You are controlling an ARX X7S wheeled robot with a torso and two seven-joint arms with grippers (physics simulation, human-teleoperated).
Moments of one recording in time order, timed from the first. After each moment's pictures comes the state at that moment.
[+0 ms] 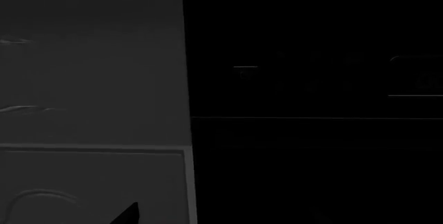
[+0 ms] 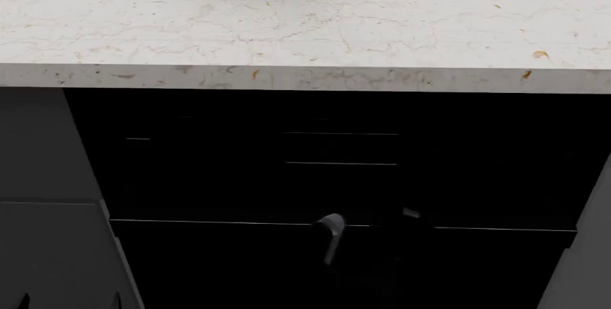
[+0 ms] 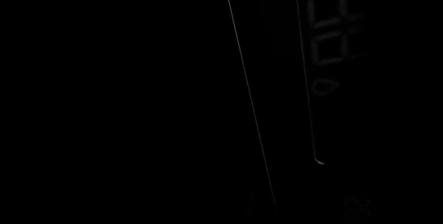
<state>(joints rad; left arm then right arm) 0.05 -0.26 0.22 0.10 -0.21 0.02 -0.30 0.89 0.02 -0.95 1.27 -0.37 0.21 0.42</state>
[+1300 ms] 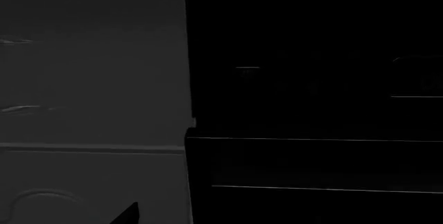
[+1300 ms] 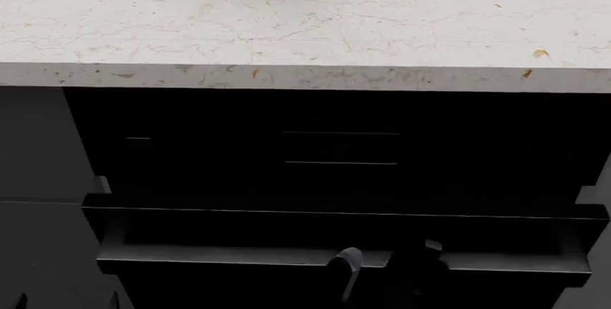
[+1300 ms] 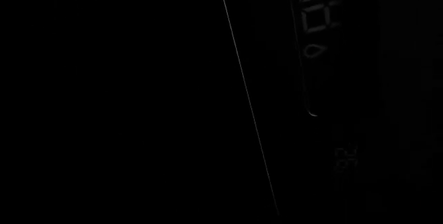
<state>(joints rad) 0.05 -0.28 0.24 0.11 -0.23 0.03 -0.33 0.73 0.36 -1.17 0.50 -0.14 0.58 0.41</state>
